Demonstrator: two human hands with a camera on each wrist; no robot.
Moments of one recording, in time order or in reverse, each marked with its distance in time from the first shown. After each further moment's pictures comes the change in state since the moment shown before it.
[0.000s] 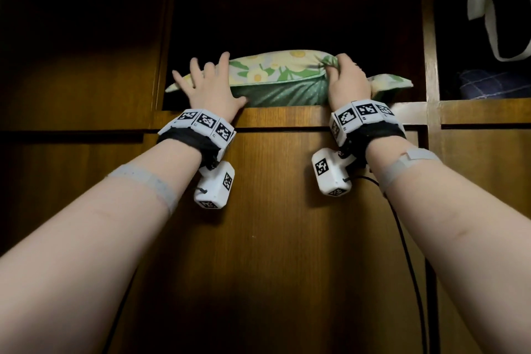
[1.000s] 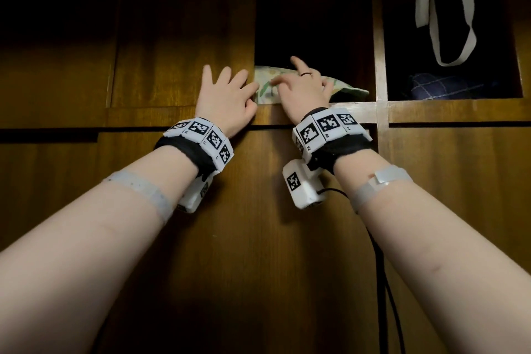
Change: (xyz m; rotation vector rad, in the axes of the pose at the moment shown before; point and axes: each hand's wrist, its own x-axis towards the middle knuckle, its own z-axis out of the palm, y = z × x) left_hand -0.027 0.058 0.011 0.254 0.009 0.472; right_hand -0.019 0.000 -0.014 -0.223 -0.235 -0.105
